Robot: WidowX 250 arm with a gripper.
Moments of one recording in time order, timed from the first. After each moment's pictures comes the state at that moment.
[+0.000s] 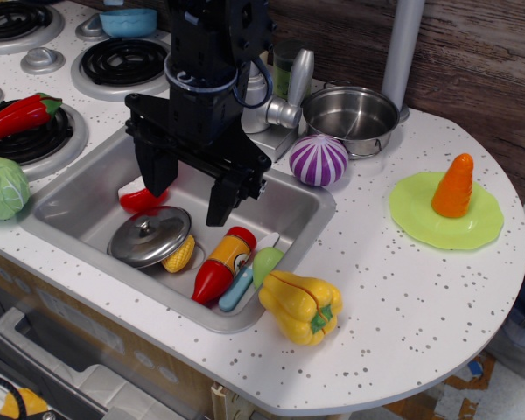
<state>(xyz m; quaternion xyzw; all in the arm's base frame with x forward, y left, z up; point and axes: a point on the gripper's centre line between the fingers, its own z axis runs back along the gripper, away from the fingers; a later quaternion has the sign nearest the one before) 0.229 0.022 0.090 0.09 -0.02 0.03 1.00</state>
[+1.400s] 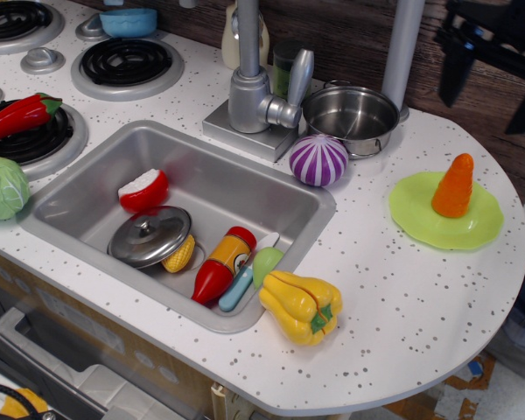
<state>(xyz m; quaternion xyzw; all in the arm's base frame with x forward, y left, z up) 0.390 -0.136 0.124 0.06 -0.08 -0.02 0.99</state>
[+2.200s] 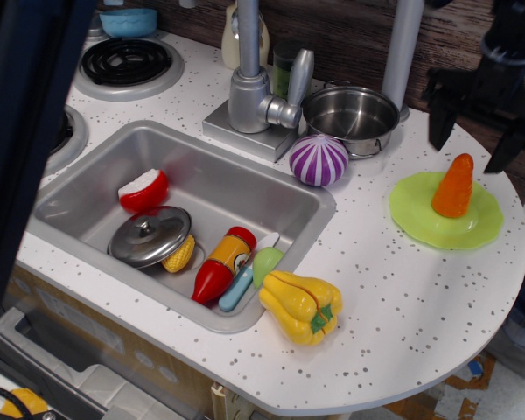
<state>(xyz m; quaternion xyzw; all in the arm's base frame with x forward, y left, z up) 0.420 -0.121 0.056 0.01 -0.10 -0.04 0.99</state>
